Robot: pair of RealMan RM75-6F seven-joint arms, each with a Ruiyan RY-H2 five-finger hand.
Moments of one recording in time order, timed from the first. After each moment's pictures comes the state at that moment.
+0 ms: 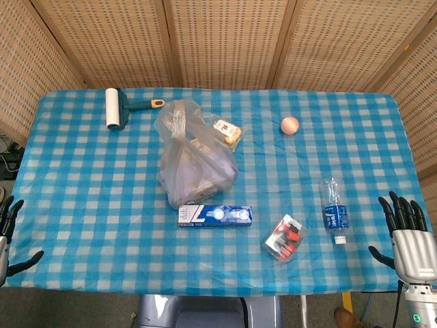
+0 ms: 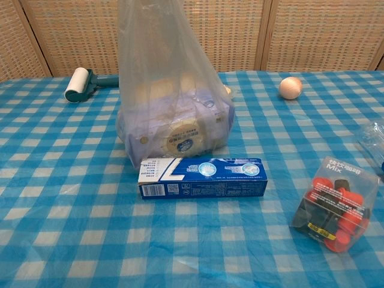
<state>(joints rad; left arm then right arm) 0.04 -1.08 -0.01 -1.80 1.55 1.61 0.17 0.03 -1.10 0.08 -1.74 -1.52 1.56 -0.23</state>
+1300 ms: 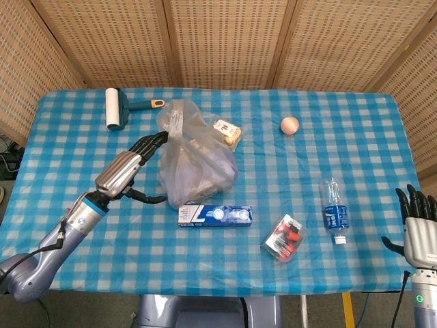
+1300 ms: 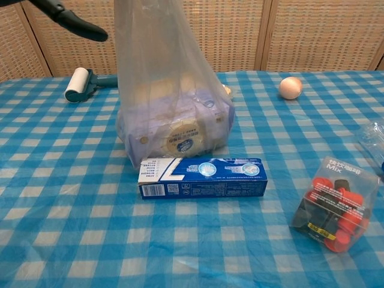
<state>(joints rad) -0.69 -1.08 -0.36 -1.92 1.30 0.88 -0.27 0.07 -1.14 0.15 -1.66 -1.31 1.47 -0.25</state>
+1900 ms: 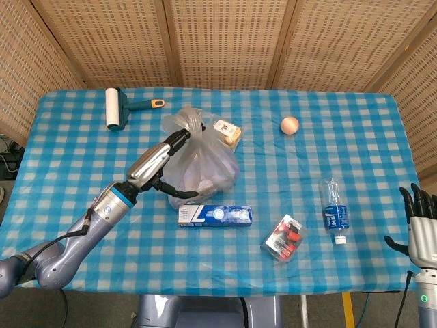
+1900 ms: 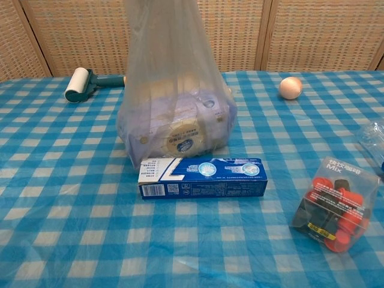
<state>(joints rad) -0.83 -1.15 -0.45 -1.93 1.13 0.83 -0.36 0.08 -1.12 0.16 -1.67 -1.31 1.47 -0.21</state>
